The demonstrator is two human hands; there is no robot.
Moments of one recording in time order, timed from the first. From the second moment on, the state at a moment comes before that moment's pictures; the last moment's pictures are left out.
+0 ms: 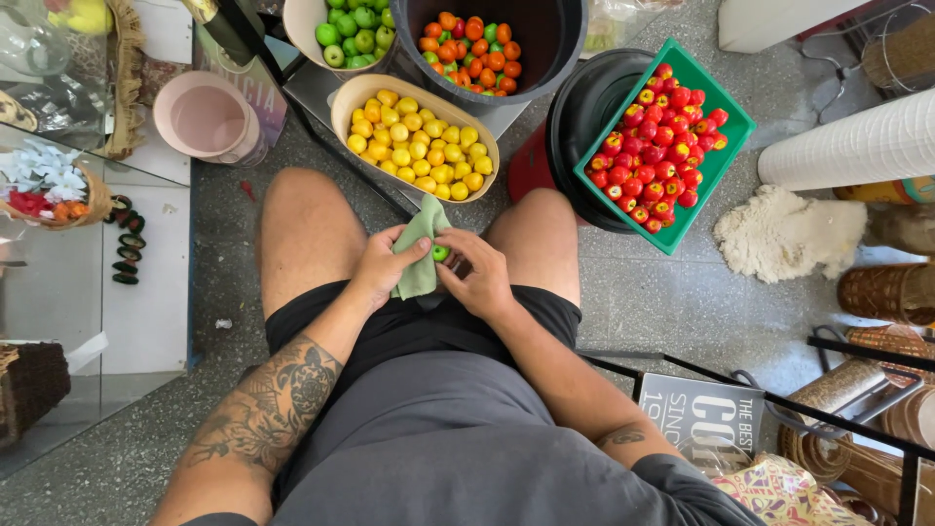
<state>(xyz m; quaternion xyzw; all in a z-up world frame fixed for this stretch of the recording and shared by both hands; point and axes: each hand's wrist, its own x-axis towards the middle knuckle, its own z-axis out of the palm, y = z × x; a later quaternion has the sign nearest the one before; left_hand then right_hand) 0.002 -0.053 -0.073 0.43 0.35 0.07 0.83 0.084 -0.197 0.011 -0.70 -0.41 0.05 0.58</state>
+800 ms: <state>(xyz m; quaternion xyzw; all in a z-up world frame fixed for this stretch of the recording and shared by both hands) 0.002 -0.053 -0.070 0.41 0.34 0.06 0.84 0.080 -0.198 -0.004 -0.73 -0.42 0.01 0.54</state>
